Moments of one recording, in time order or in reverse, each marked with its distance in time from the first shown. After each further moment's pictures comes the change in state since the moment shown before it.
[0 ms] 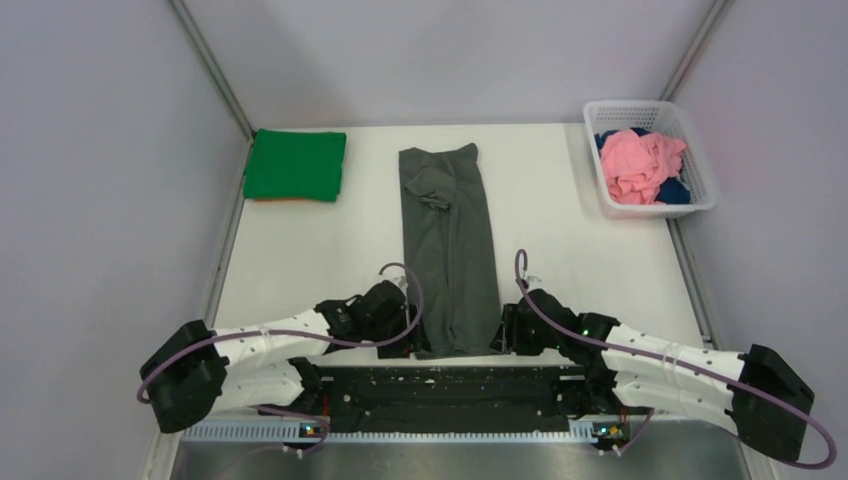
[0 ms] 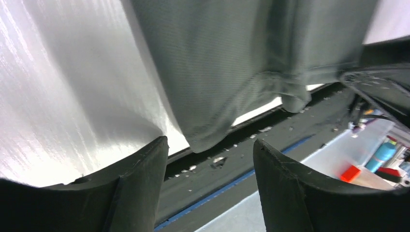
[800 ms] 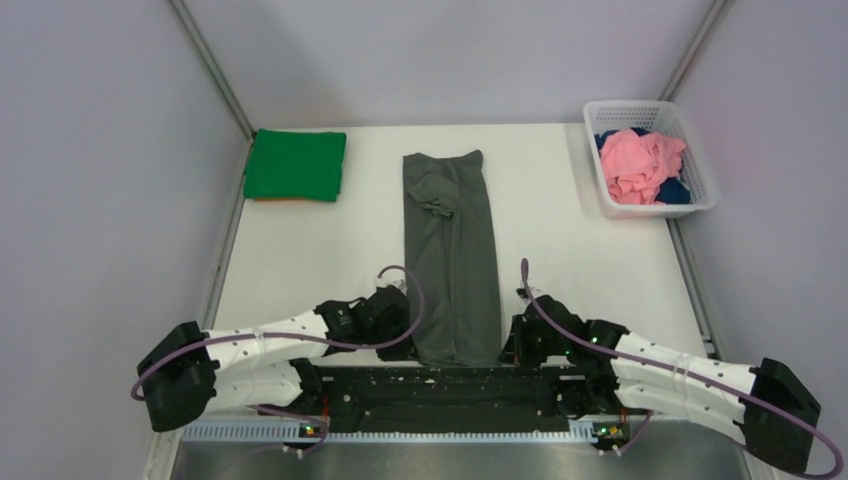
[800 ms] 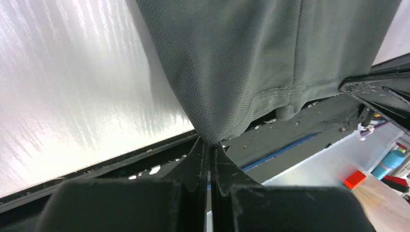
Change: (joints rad) left arm -0.077 0.028 0.048 -0.116 -0.073 -0.072; right arm 0.000 -0.078 -0.056 -0.026 -0.122 0.008
